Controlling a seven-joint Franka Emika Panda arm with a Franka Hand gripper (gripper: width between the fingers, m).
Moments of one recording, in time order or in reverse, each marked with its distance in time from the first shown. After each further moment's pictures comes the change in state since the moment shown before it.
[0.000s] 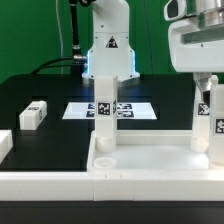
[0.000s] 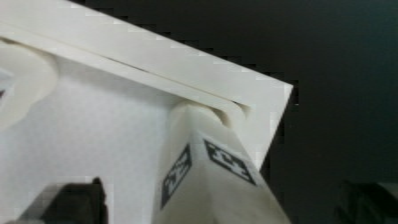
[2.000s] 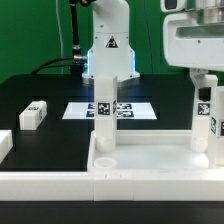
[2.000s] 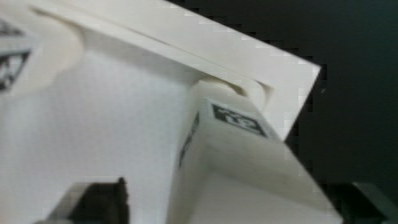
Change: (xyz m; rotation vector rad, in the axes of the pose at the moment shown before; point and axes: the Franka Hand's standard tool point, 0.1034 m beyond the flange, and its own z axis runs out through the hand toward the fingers) arm 0.008 -0.001 -0.004 -0.090 0.007 -0.066
